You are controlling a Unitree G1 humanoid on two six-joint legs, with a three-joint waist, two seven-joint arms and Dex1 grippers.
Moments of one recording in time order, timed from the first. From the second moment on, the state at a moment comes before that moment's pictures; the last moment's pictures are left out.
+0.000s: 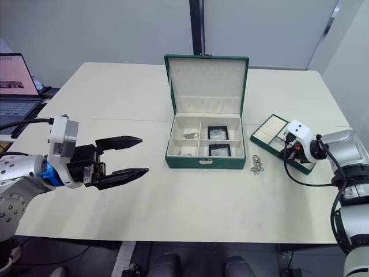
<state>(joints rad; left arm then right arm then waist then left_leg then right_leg) -0.20 0.91 0.33 -0.41 -0.86 0.61 -1.05 -0.86 -0.86 0.22 0.67 -0.02 0.43 1.22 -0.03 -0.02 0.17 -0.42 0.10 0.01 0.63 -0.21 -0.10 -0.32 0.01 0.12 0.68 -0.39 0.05</state>
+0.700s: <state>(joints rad) -0.15 0.91 0.39 -0.32 -0.84 0.58 -1.09 -0.99 -1.01 0.30 -0.10 0.12 0.86 1.39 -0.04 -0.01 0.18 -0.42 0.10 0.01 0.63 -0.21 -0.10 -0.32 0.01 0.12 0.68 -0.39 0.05</state>
